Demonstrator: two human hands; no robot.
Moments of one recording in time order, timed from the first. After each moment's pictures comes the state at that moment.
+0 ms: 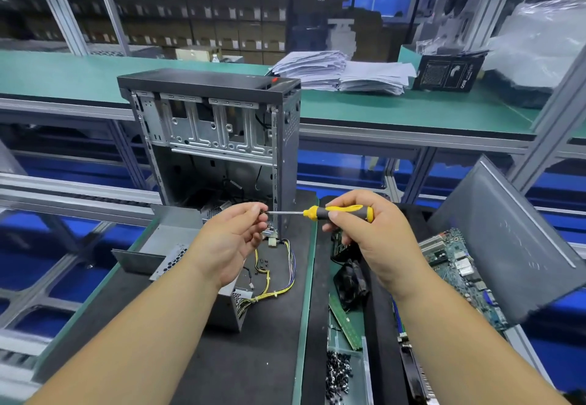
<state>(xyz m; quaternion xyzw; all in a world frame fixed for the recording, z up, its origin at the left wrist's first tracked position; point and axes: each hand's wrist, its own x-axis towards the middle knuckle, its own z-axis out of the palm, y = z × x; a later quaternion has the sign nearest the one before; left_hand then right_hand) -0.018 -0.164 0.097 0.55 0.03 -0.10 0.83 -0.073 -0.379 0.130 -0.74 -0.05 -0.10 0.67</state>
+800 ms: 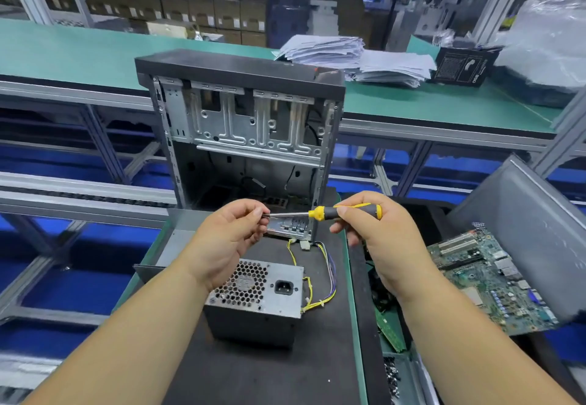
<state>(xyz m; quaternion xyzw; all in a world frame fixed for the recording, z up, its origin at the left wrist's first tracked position) 0.048 -0.051 0.075 0.58 -0.09 -0.14 0.80 -0.023 -0.269 0.123 -0.74 0.04 -0.11 0.66</state>
